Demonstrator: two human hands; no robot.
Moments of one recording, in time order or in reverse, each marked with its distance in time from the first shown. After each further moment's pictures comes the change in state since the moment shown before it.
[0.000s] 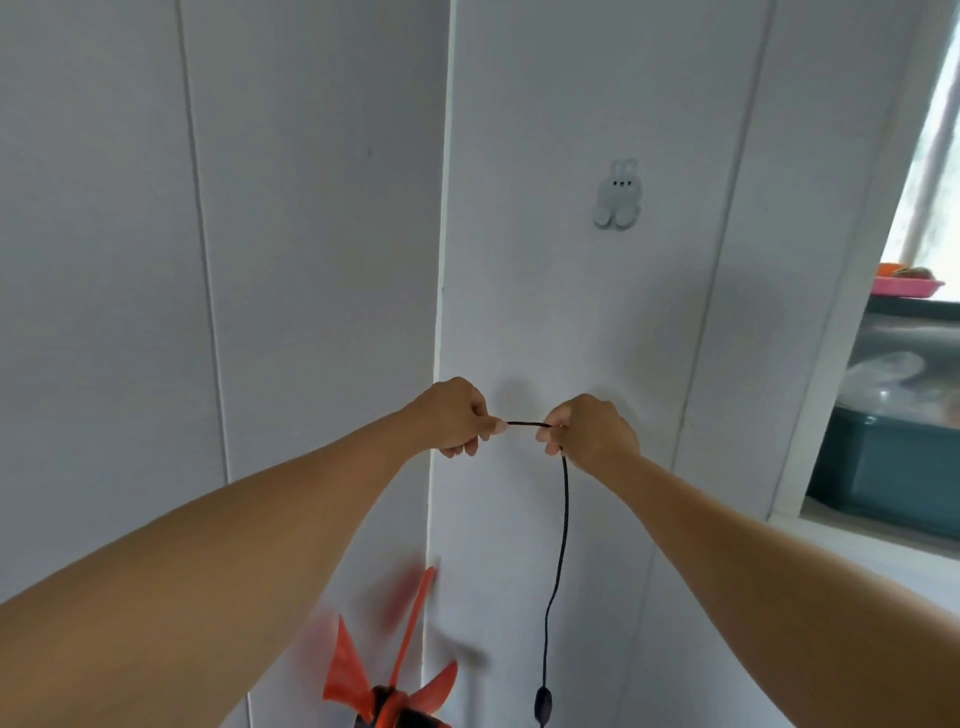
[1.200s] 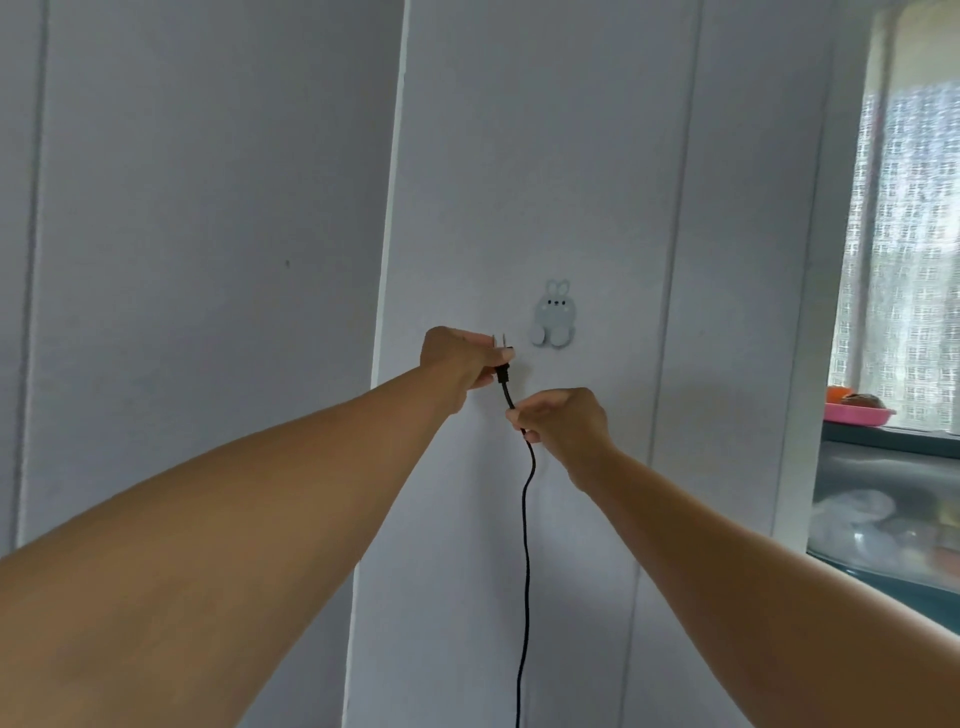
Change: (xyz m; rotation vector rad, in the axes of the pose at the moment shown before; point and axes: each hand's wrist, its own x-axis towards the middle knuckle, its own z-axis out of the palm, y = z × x) left_hand 0.134 0.145 -0.062 -0.878 0.434 0.049; right_hand 0.108 -0.026 -0.108 0.505 0.233 -0.066
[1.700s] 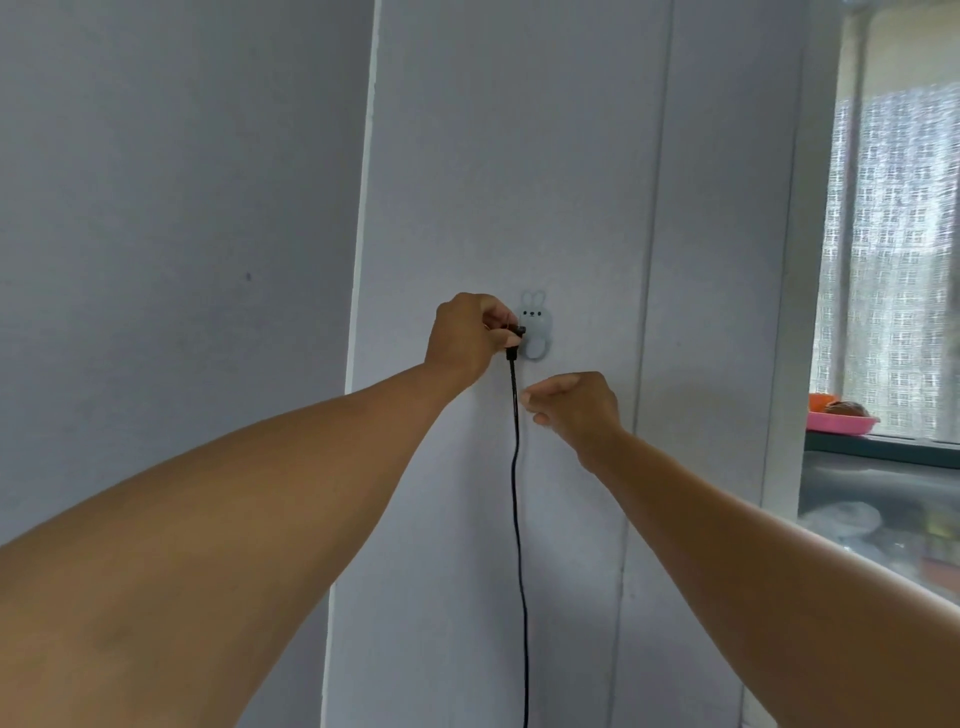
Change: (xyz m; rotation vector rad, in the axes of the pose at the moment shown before) left_hand 0.031 0.017 0.034 0.415 -0.013 0.598; right_hand 0.041 0.001 -0.031 0.089 0.116 -0.014
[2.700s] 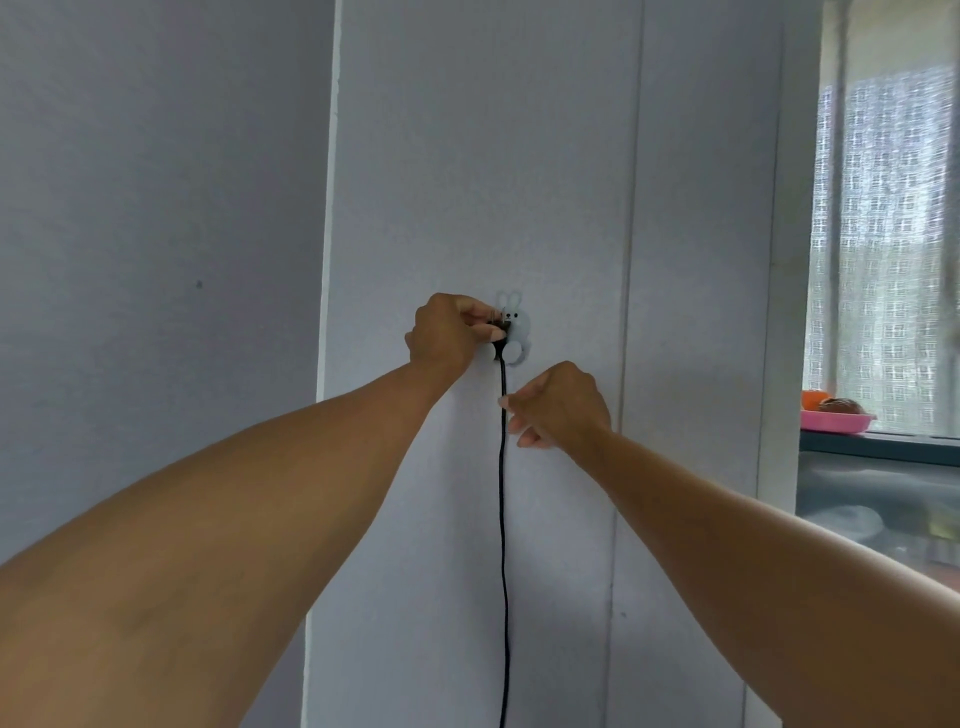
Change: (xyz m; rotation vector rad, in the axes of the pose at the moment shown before) left_hand 0.030 -0.013 0.027 -0.025 0.056 -0.139; right_hand 0.036 0.008 -0.004 -0.208 -0.111 -0.068
